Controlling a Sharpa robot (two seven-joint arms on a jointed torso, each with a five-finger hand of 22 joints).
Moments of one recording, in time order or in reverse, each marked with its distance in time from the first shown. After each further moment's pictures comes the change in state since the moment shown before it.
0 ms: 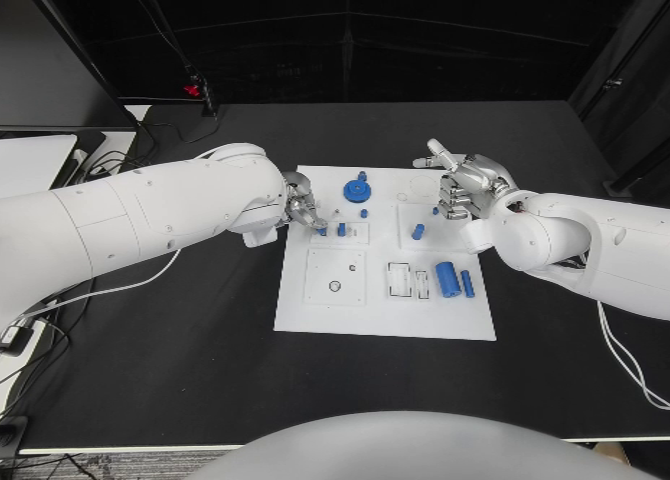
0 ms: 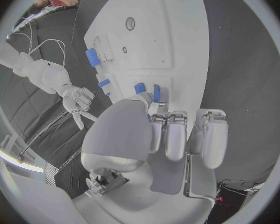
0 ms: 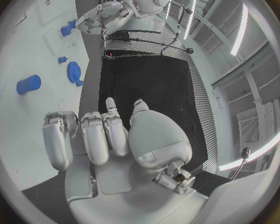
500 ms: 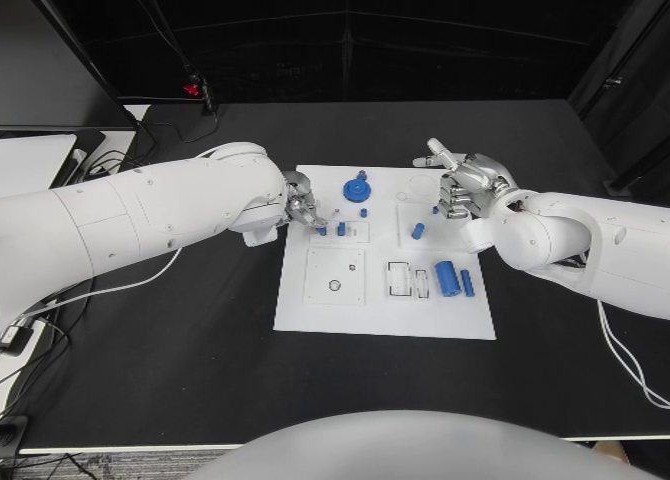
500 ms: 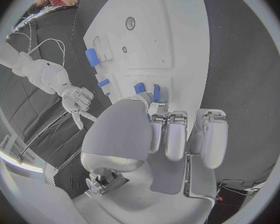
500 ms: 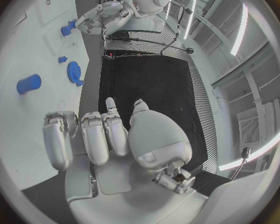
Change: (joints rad) left arm 0.000 0.003 0.001 -0.002 0.001 0.002 -0.009; left_hand -0.006 0.001 0.003 0.003 -0.001 -0.002 -0.002 0.001 -0.001 0.000 0.000 0.000 0.000 0.000 0.000 0.000 0.000 0.000 0.000 0.000 0.000 0.000; right arm 0.000 -0.002 0.000 0.001 0.000 0.000 0.000; right_hand 0.000 0.000 0.000 0.000 0.000 0.000 0.000 0.000 0.000 0.000 0.000 0.000 0.000 0.000 0.000 0.000 0.000 0.000 0.000 0.000 0.000 0.000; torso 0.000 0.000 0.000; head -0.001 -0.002
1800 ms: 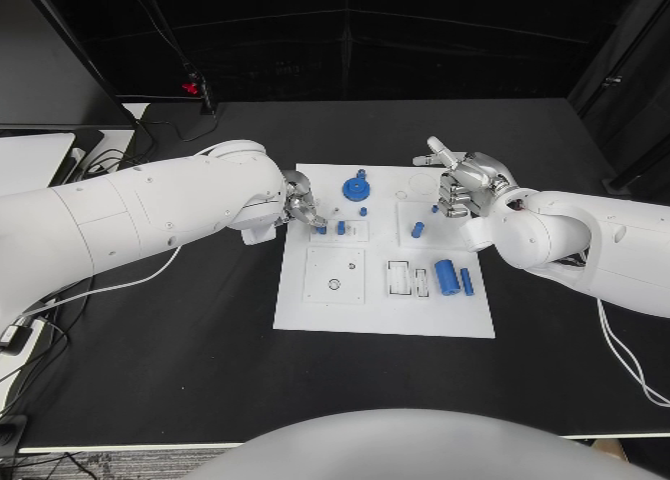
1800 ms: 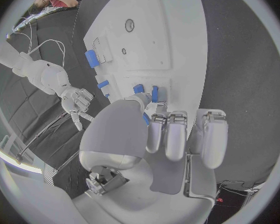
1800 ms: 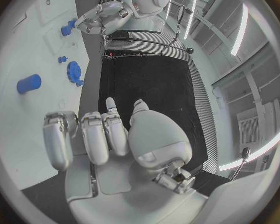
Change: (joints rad) left arm -0.001 0.006 0.002 -0.014 0.001 0.024 0.001; left_hand -0.104 0.002 0.000 -0.031 0.028 0.003 -0.010 -0.011 0.001 -0.004 0.003 0.000 0.000 0.000 0.000 0.000 0.000 0.000 0.000 0.000 0.000 0.000; right arm 0.000 -0.002 0.000 0.001 0.000 0.000 0.001; right_hand 0.000 0.000 0.000 0.000 0.000 0.000 0.000 0.004 -0.001 0.000 0.000 0.000 0.000 0.000 0.000 0.000 0.000 0.000 0.000 0.000 0.000 0.000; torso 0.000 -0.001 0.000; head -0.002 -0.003
